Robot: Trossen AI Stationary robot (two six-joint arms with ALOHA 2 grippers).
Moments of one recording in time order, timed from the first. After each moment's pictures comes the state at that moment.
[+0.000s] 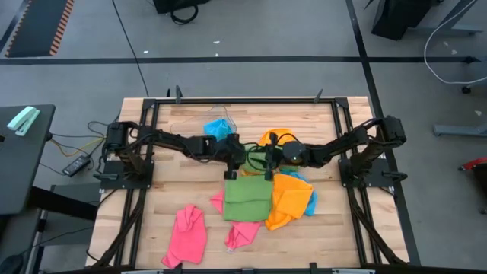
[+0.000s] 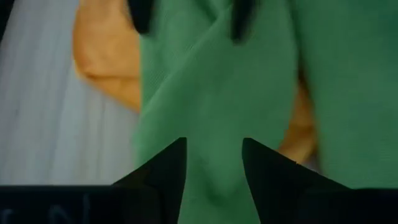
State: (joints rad) left arm 0.09 1.77 1.00 -0.02 -0.10 0.30; right arm -0.03 1.61 0.57 0.75 0.21 -0.22
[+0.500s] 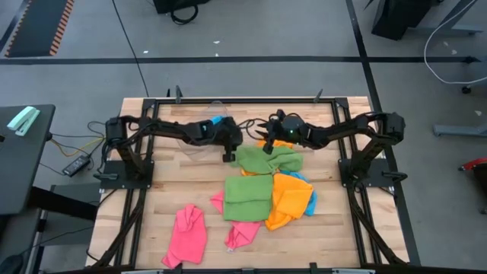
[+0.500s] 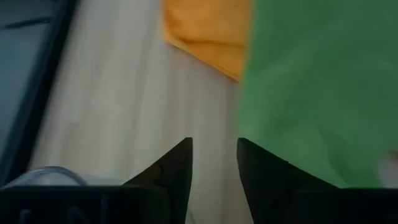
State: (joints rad) left arm 0.27 1.77 1.00 -0.01 -0.11 0.34; right arm -0.33 1.60 0.61 0.65 0.13 -0.14
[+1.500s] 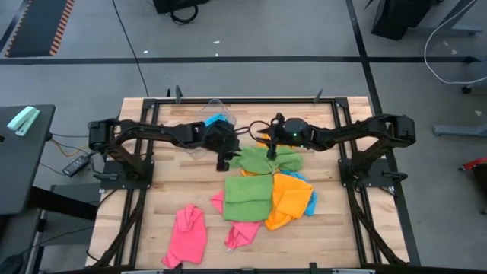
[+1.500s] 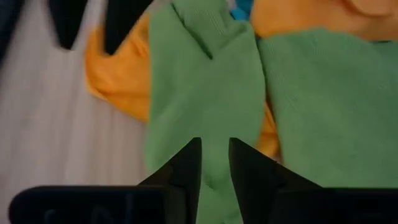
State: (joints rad) left arm 0.18 1.60 0.98 -0.13 0.11 0.28; right arm -0.25 1.49 0.62 0.50 0.03 -0.12
